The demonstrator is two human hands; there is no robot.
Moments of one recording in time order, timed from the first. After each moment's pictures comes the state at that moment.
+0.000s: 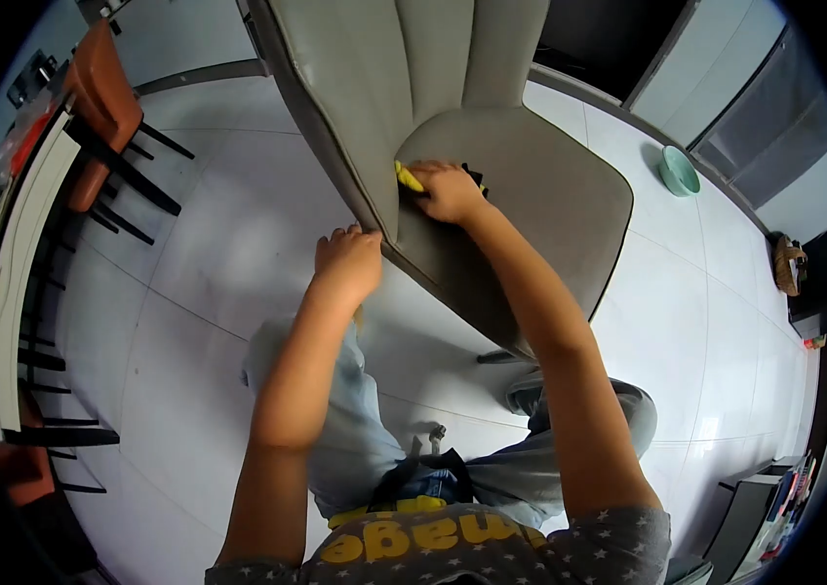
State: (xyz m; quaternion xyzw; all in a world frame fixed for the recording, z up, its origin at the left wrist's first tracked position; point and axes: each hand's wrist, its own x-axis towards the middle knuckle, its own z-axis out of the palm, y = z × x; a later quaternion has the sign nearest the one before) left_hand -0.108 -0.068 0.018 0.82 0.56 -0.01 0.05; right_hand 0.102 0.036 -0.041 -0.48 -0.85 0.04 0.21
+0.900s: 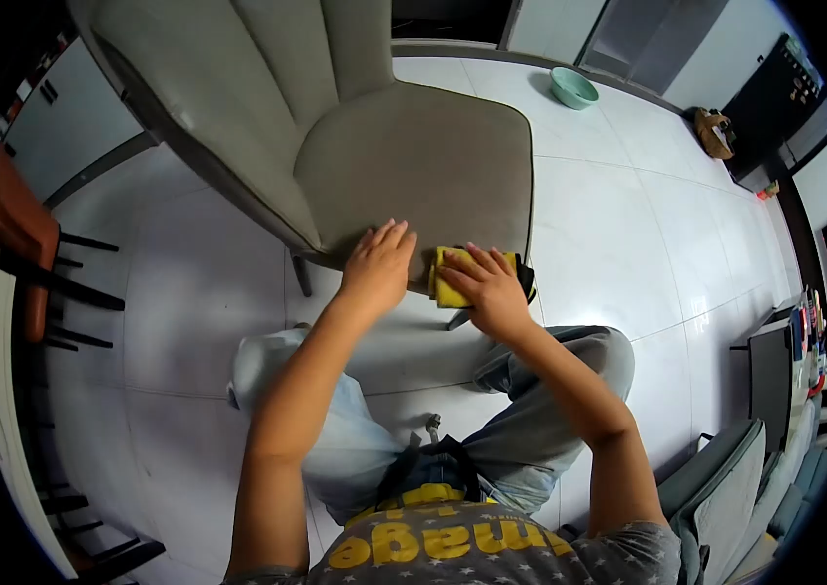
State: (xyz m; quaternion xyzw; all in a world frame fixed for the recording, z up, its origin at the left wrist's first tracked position) left_hand -0.025 -0.107 -0.009 0.95 0.25 0.15 0.09; right_hand 0.142 -0.251 -0.012 -0.67 -0.72 -0.07 0.15
